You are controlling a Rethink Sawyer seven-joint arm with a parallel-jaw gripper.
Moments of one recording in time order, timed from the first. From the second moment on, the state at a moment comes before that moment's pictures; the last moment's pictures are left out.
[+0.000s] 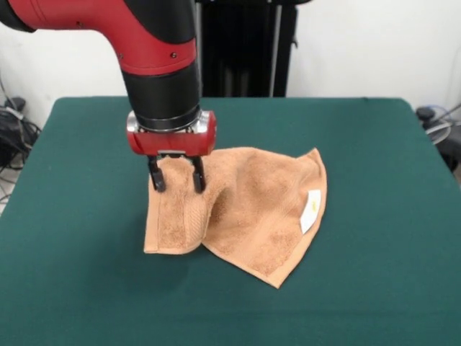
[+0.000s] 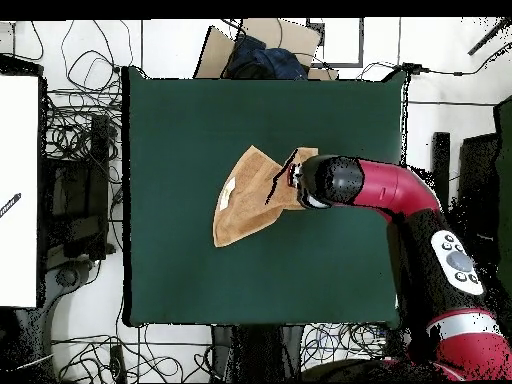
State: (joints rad) arm -0.66 -0.54 0.40 1.52 -0.37 0.69 1.70
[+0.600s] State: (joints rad) arm -0.69 -0.63 0.40 1.64 -0.37 0.67 1.70
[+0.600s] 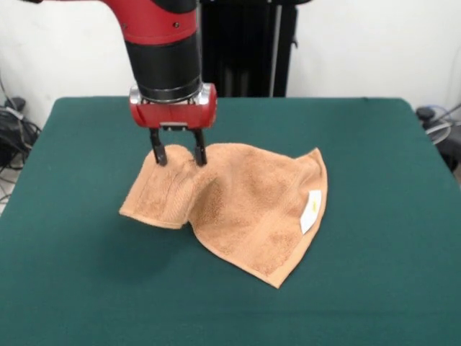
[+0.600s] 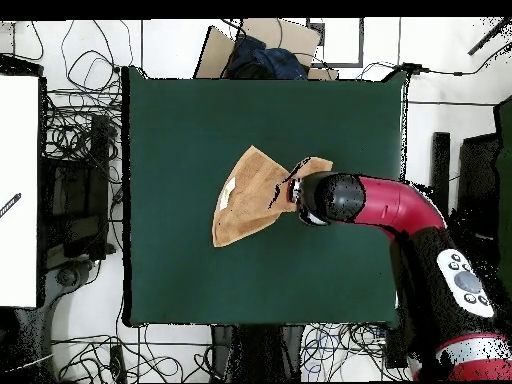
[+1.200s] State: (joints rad) arm -0.69 -0.66 0.40 1.70 -0.37 0.66 1.70
